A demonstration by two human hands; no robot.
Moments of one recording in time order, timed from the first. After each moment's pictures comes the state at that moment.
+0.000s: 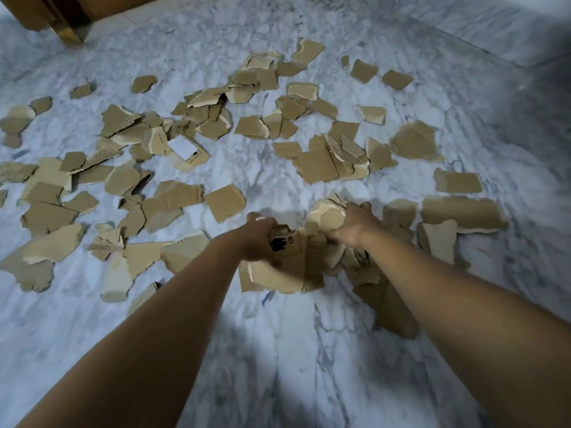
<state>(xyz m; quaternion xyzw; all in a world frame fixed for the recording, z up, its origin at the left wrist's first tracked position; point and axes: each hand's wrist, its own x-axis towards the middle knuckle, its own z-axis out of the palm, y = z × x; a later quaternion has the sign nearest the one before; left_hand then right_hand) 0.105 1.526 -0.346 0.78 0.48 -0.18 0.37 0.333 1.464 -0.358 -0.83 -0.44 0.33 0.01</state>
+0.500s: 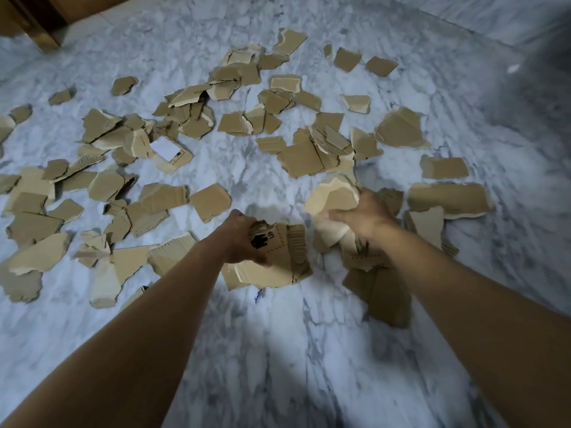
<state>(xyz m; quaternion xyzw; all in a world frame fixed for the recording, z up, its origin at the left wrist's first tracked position) 0.105 1.522 -0.355 0.80 0.50 -0.14 0.31 0.366 1.440 -0.346 -0.83 -0.35 0.36 0.22</state>
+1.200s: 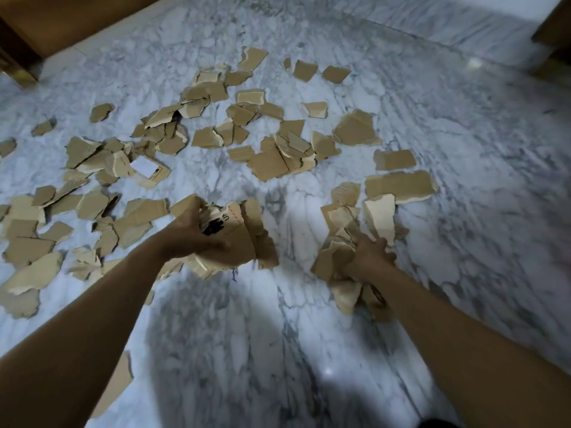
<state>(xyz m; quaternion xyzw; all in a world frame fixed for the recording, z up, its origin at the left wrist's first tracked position) 0.082 1.513 -0.286 0.73 0.52 -0.01 0.45 0.382 1.317 -0.347 -0.86 -0.31 0.40 0.04</state>
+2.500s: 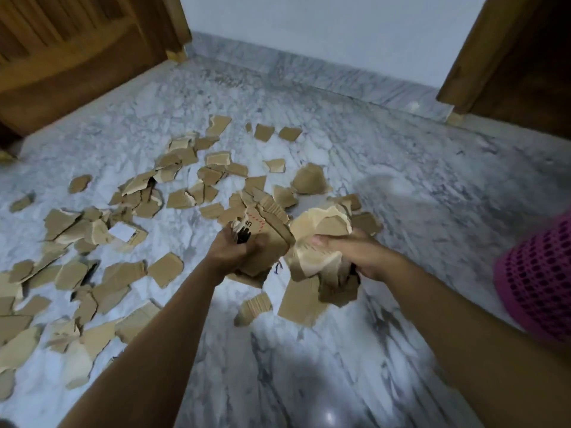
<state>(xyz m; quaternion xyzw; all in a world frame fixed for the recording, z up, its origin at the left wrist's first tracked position) 0.222 1.473 -0.232 0.67 0.46 0.14 0.57 0.454 1.320 -0.235 -0.67 -0.24 0.53 0.46</state>
